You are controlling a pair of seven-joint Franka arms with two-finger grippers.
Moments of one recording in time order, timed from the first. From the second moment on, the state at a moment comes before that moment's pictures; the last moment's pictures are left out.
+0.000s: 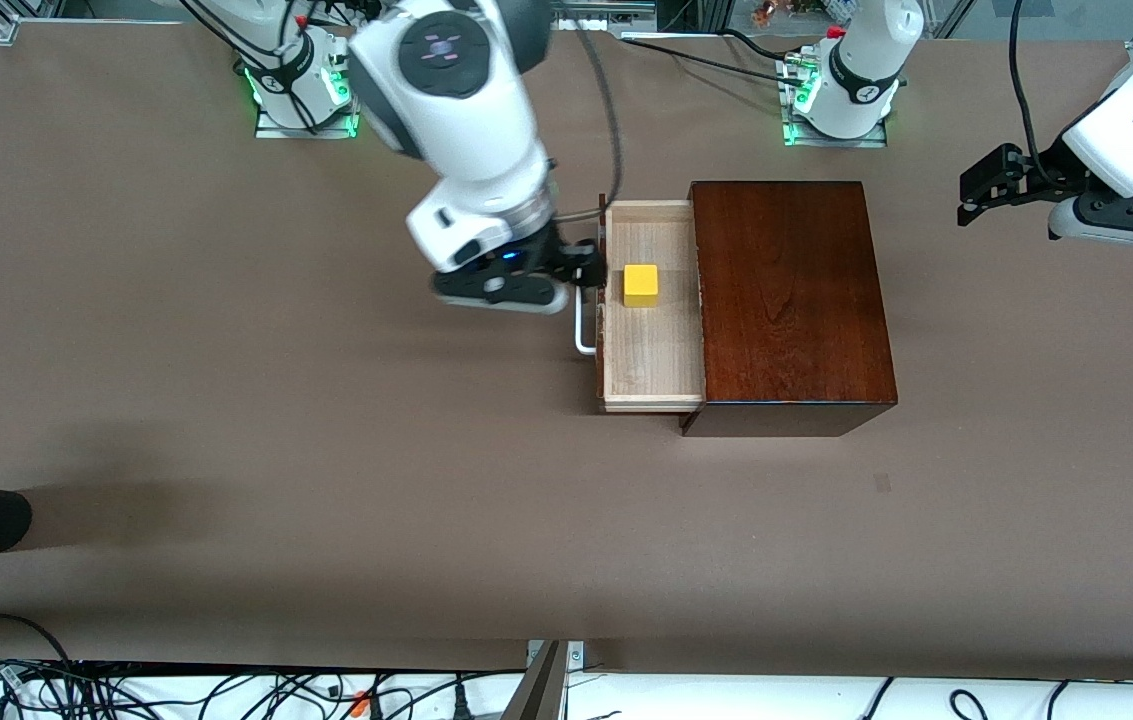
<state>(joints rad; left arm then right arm) -0.07 -0.01 -0.05 -1.54 -0.03 1.48 0.01 0.63 0.53 0.06 -1.12 0.04 1.79 0.88</state>
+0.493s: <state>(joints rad) -0.08 -0.01 -0.09 -1.52 -0.03 1.48 0.01 0.43 0.37 0.03 -1.14 0.11 1.56 0.68</state>
